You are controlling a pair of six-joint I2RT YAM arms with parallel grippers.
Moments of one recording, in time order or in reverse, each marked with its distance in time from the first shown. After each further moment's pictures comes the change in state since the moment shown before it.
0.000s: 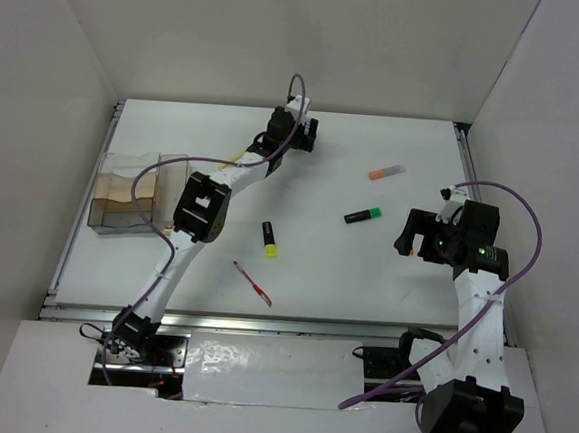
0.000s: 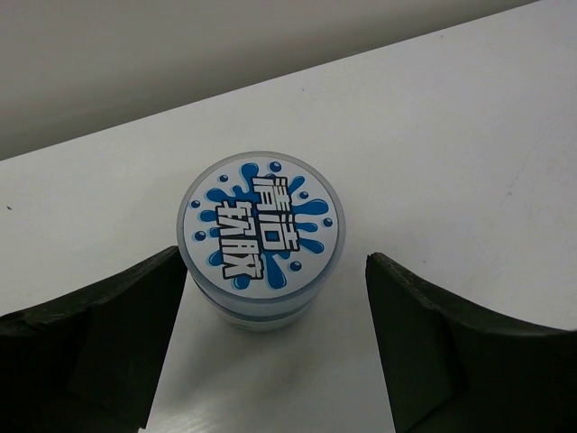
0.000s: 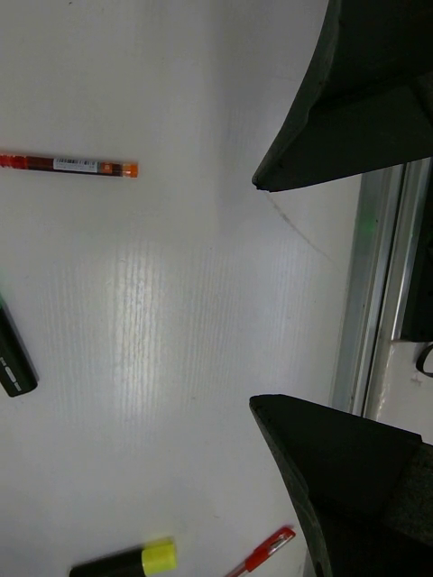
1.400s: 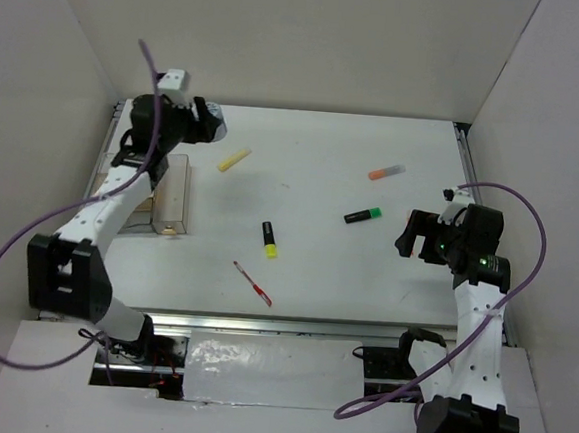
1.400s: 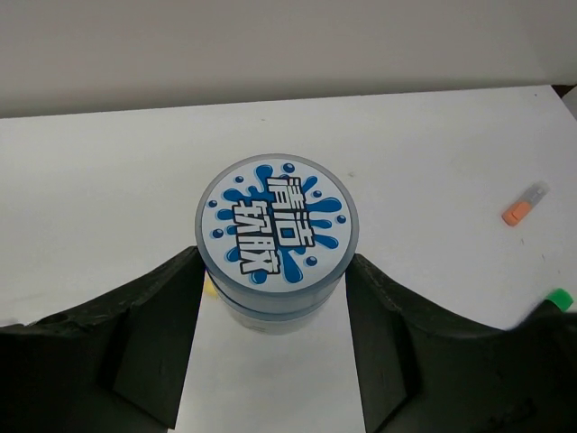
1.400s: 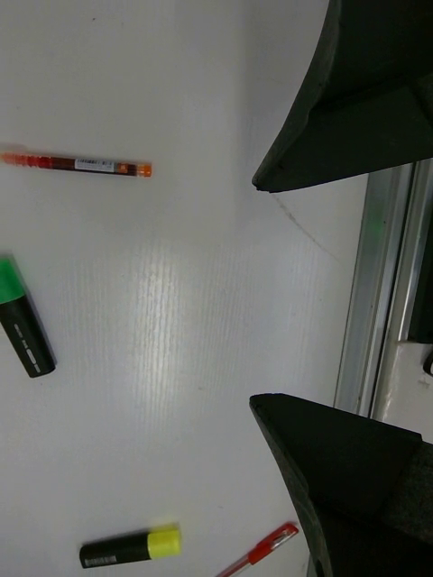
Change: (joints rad) left arm 0.307 -1.185 -1.059 -0.115 0.198 -0.111; right arm -0.003 -0.067 0.000 0.000 -0.014 -0.004
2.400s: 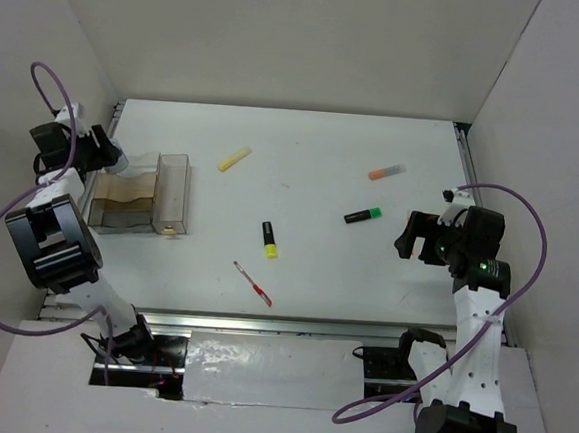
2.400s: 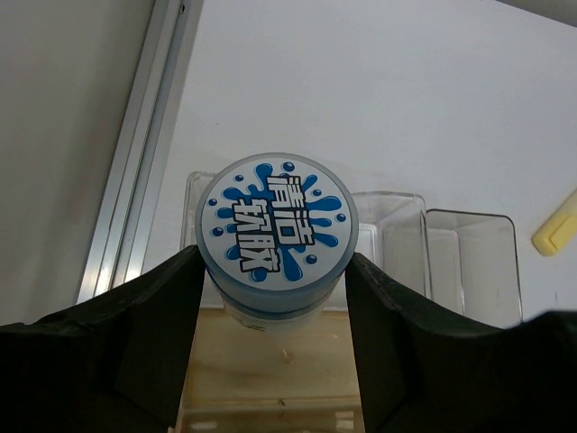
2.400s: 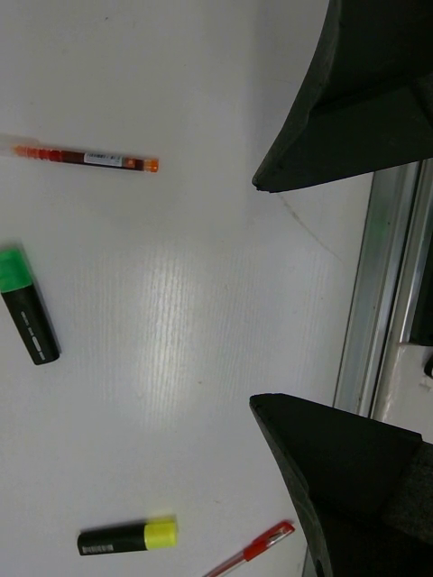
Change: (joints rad) left arm 0.684 0.149 -0.105 -0.033 0.259 0.167; right arm 0.000 -0.042 -0.004 0.000 -0.021 -0.014
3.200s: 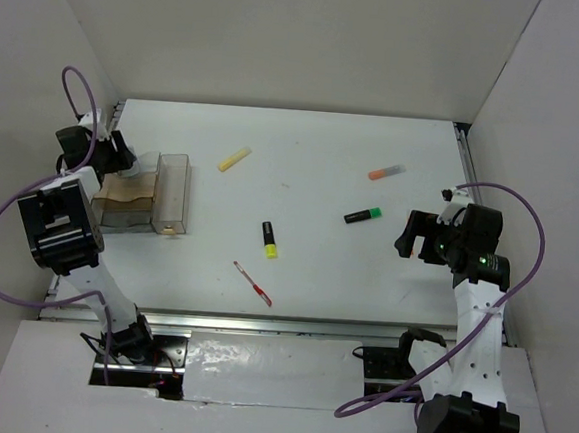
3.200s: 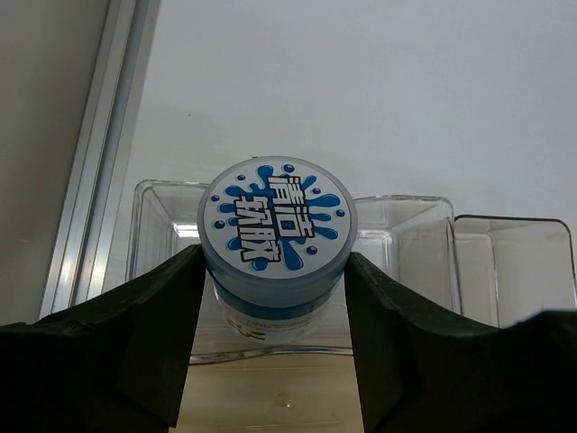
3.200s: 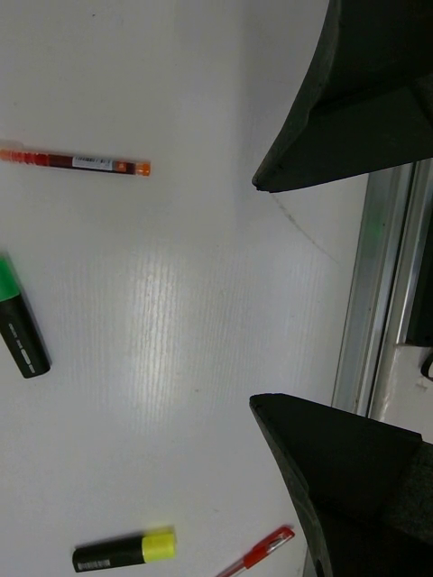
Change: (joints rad) left arm -0.078 0.157 0.024 0.106 -0.074 0.029; right arm 0.000 0.042 0.000 0.000 0.014 0.001
